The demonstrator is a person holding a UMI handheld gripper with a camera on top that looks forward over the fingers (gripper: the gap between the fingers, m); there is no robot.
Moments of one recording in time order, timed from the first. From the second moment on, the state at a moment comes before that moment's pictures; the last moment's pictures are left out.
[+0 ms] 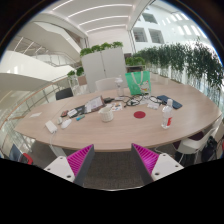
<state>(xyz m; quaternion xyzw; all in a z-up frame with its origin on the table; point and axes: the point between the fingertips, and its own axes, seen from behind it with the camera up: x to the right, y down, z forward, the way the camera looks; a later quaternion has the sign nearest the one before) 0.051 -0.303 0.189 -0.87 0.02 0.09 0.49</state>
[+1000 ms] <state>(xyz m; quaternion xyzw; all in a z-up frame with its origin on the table) 0.353 -0.025 0.050 -0.79 0.08 -0.03 0.60</state>
